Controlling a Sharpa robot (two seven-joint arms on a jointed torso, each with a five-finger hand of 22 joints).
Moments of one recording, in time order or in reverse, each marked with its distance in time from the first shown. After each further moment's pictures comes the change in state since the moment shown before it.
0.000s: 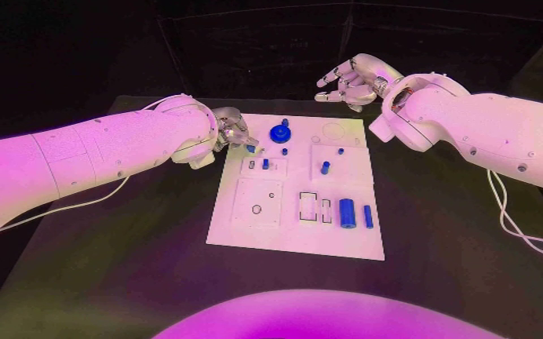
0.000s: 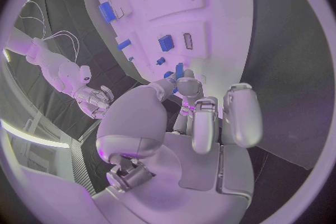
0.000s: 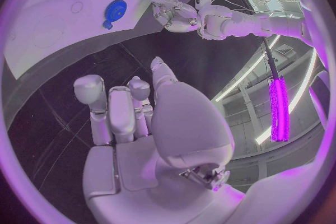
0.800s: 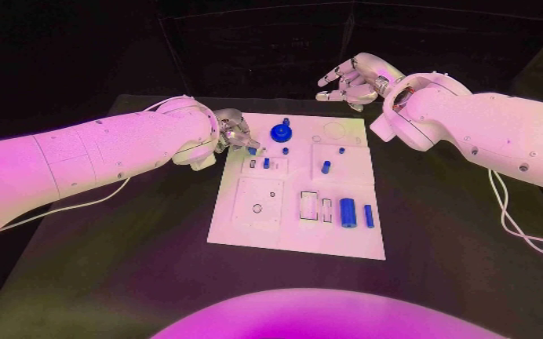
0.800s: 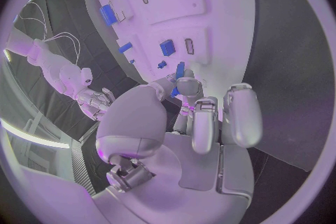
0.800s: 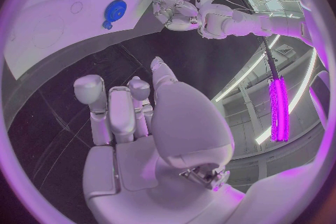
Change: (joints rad) left arm -0.008 -0.008 0.000 0.018 -0.002 0.002 0.001; left_hand 0.003 -0.009 -0.003 -0.003 -0.002 0.000 0.000 -0.004 -0.003 0.000 0.000 0.000 0.000 0.000 0.000 0.000 0.000 0.000 0.000 0.000 0.000 0.004; right arm 0.000 0.000 0.000 0.000 0.000 0.001 0.000; right_hand 0.000 0.000 0.000 0.000 0.000 0.000 0.000 0.000 0.000 0.000 0.000 0.000 0.000 0.000 0.000 0.000 0.000 0.000 0.000 0.000 0.000 0.000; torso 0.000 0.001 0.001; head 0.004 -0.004
